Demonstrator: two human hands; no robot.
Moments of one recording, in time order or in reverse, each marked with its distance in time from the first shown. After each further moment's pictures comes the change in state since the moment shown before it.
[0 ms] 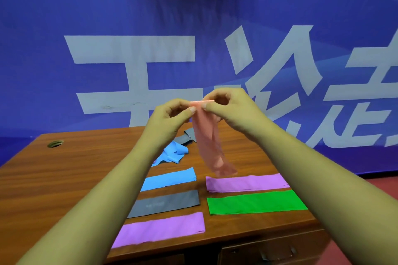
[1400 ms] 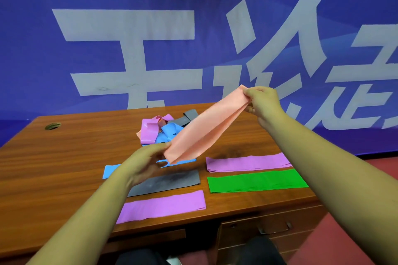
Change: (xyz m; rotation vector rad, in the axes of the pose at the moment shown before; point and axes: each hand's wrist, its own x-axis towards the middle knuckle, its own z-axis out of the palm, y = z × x) left_hand -0.066 -0.142 -0.031 -0.567 -0.109 -0.760; right_hand 0.016 0.107 -0.015 0.325 0.525 0.528
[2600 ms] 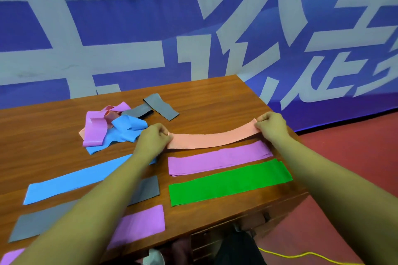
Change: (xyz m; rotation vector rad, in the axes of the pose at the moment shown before) left_hand 0.166 -0.046 0.086 1.124 0.306 0.185; right_hand 0.107 0.175 -0.122 -0.645 0.117 0.144
